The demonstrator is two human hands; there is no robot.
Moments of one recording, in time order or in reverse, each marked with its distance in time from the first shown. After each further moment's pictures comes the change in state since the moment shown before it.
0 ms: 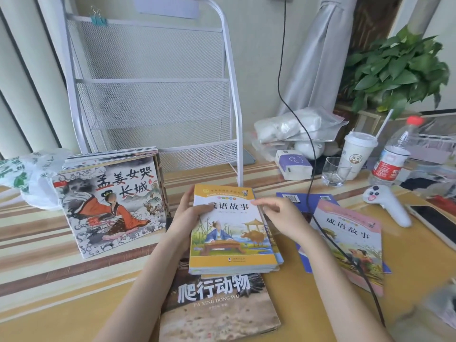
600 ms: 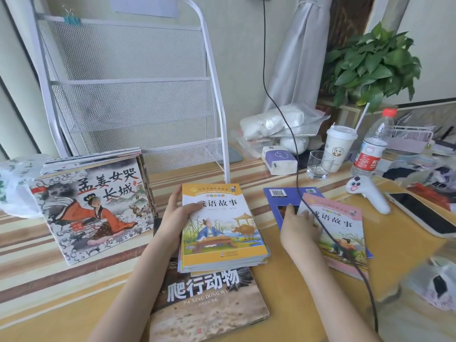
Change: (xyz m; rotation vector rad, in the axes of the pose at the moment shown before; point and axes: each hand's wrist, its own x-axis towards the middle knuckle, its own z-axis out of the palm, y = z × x) left_hand -0.023 0.011 0.018 0.108 0.031 0.037; right_hand -0.027 0.023 -0.002 -0.732 0.084 0.702
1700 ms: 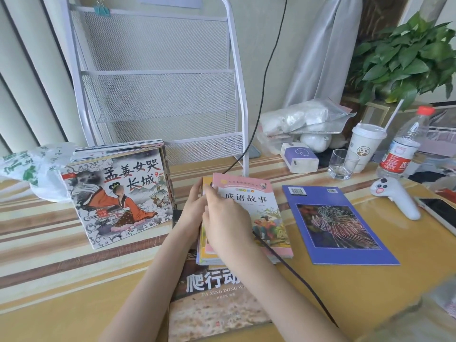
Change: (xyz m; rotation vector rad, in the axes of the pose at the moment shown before) left_hand 0.019 -0.017 -0.012 -0.049 -0.031 0.002; right_hand -0.108 -0.127 -0.012 0.247 0.346 -0.762
